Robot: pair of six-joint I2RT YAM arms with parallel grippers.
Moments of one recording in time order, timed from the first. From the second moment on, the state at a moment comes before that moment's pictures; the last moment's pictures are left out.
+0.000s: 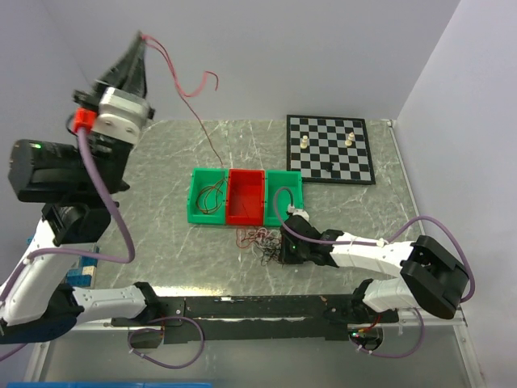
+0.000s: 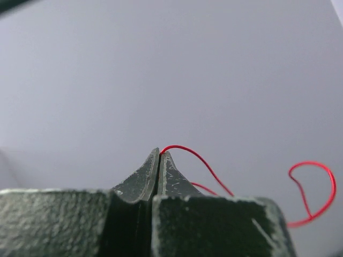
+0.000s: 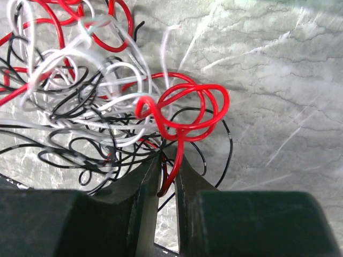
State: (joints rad) left arm -0.91 1.09 1.75 0.10 -0.28 0.87; right arm 0.90 1.29 0.53 -0.25 0.08 0.82
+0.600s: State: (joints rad) left arm -0.91 1.18 1.84 0.38 -0.20 1.03; right arm 0.92 1.28 0.52 -0.24 0.10 0.83
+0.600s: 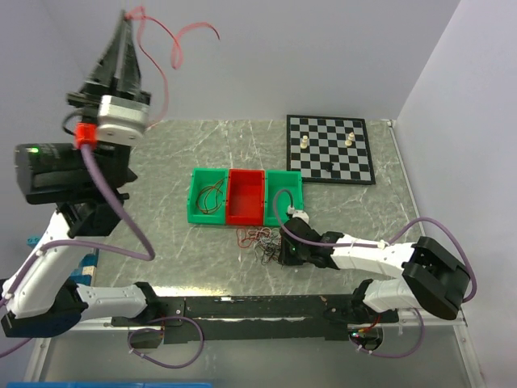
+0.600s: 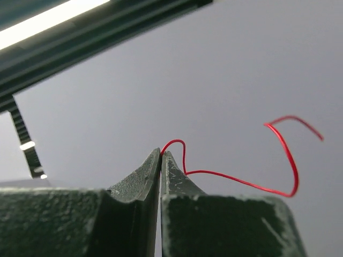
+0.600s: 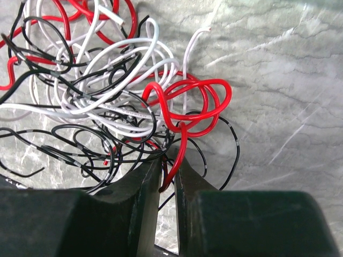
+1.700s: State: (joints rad) left arm -0.75 1.15 1.41 0.30 -0.39 0.75; right arm 0.93 1.25 0.50 -0.22 0.11 0.84
